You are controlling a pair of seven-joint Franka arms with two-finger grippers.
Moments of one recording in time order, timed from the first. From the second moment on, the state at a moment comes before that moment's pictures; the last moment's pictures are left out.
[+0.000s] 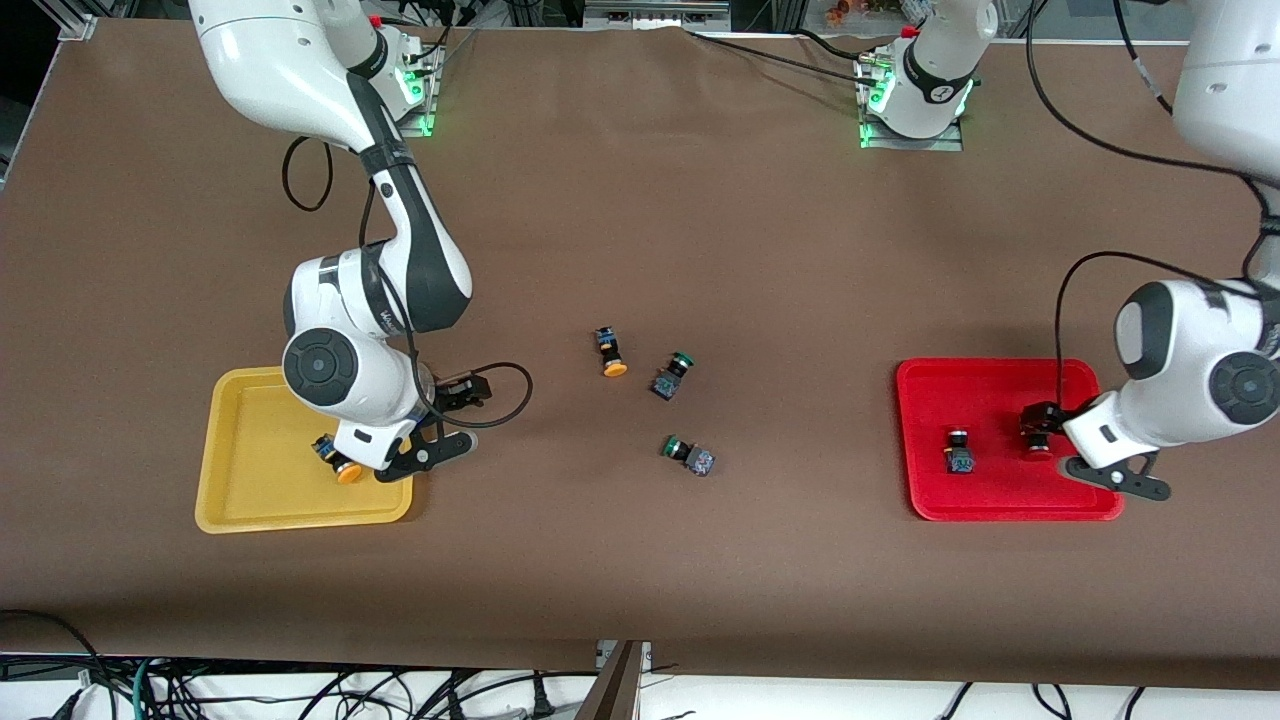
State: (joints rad) left arm 0.34 0.59 -0.26 -1.61 0.28 2.14 0.26; right arm 0.51 0.70 -0.23 -1.37 0.22 1.96 -0.13
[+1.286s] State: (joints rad) left arm 0.34 0.37 -0.30 -1.22 0.17 1.59 0.18; right arm 0.53 0.70 -0.21 -1.37 0.23 1.96 -0.06
